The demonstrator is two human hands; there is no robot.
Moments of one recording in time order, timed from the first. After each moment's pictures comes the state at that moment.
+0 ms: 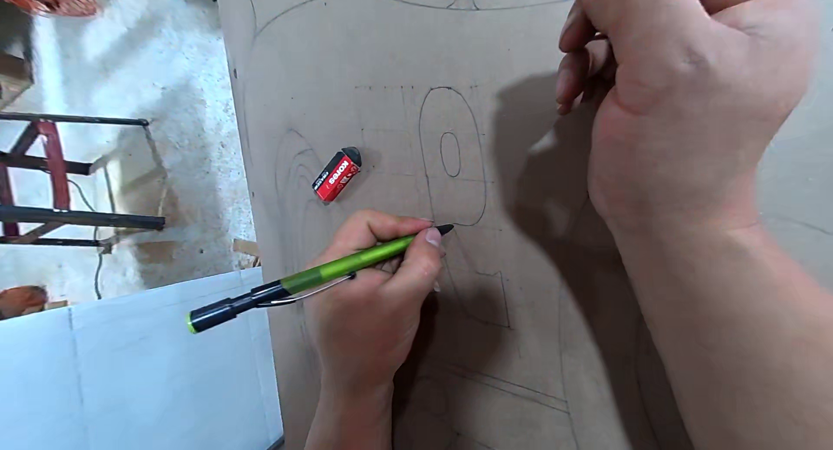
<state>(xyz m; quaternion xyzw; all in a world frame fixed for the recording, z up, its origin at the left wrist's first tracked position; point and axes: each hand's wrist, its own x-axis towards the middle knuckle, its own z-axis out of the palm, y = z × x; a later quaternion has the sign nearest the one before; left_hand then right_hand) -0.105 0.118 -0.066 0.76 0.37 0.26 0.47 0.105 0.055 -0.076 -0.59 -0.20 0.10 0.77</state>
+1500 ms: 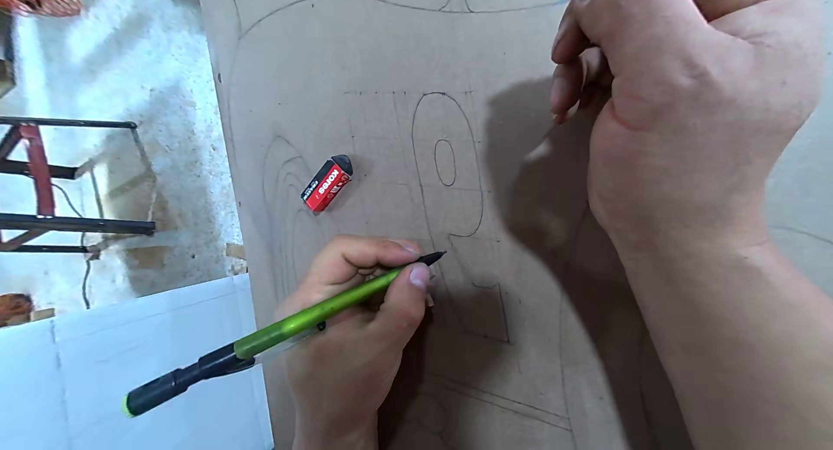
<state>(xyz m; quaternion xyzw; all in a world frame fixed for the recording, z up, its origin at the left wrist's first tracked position) -0.120 0.125 -0.070 0.74 0.28 0.27 0.55 0.105 0.054 -0.074 -0.61 -0.21 0.10 0.76</state>
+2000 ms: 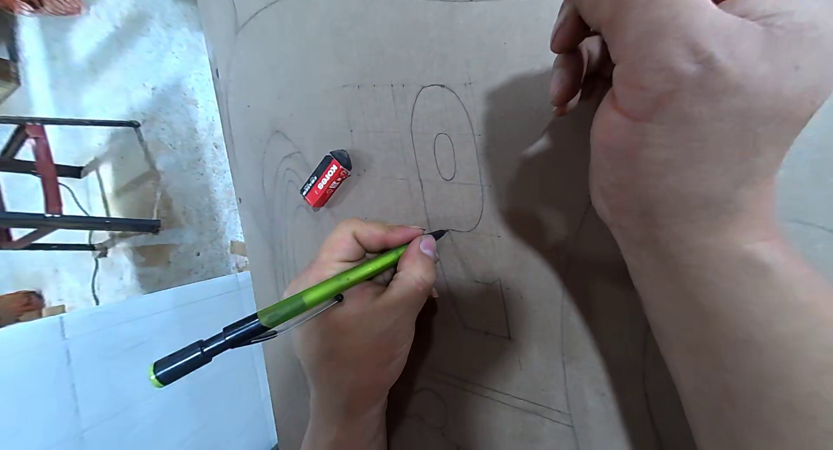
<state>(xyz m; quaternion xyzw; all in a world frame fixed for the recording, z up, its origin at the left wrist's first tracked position) -0.106 0.119 -0.068 0.77 0.35 0.27 0.46 0.104 0.055 -0.076 -0.61 -0.22 0.09 0.76</state>
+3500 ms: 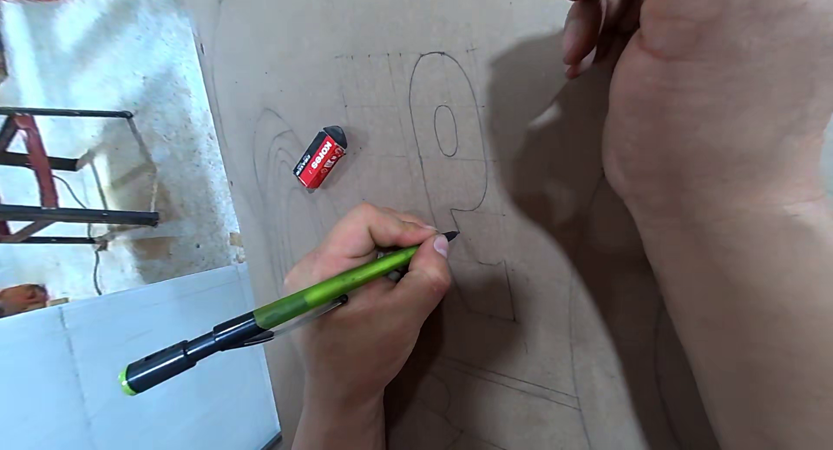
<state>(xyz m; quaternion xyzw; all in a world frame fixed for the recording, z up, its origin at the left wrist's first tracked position) -0.113 0.125 -0.070 0.80 0.27 0.24 0.48 0.190 0.038 -0.162 -0.58 -0.34 0.16 0.72</state>
